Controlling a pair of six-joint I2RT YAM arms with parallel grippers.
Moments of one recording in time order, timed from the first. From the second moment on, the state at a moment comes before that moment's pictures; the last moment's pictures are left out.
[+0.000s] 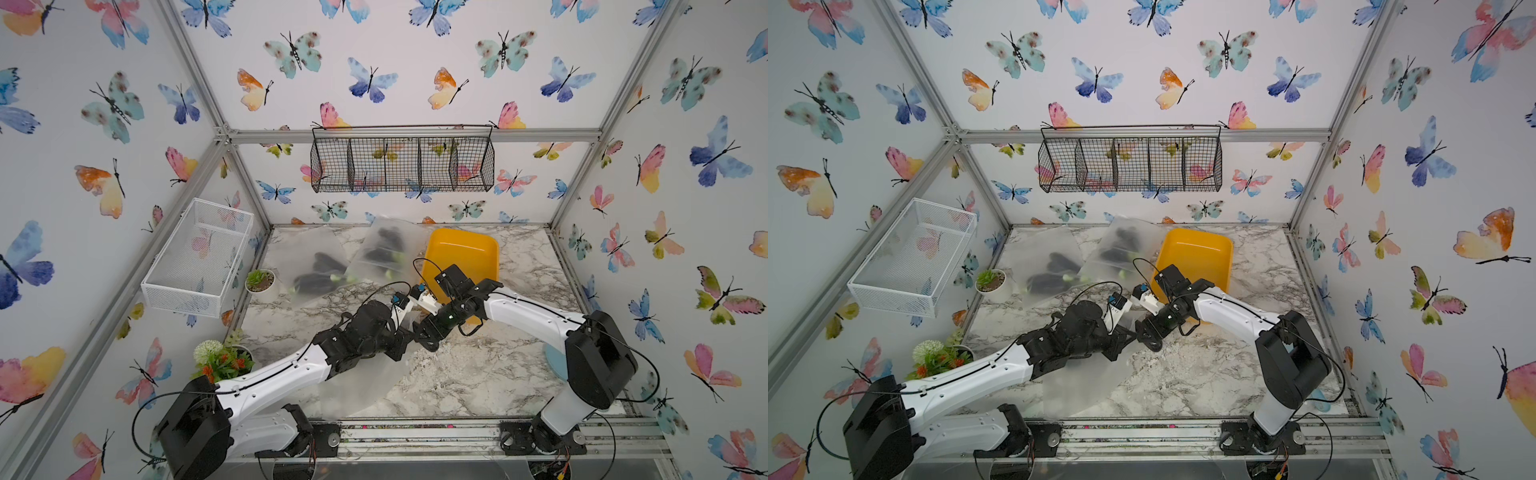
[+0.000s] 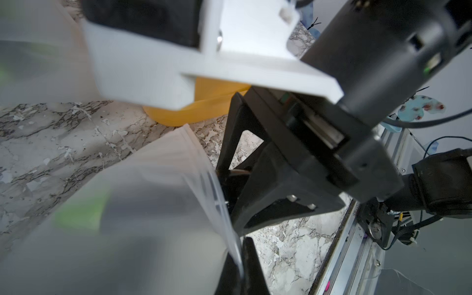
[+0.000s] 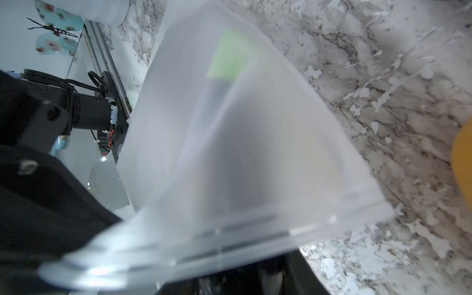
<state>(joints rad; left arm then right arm) -0.88 1.18 0.71 -0.18 0.18 -0.35 0.71 1.68 1.19 -0.69 -0.59 -0.06</state>
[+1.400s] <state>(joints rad) -0.72 1.21 0.67 0.07 0.39 -0.48 0.63 1.70 1.15 -0.39 -0.65 0.18</state>
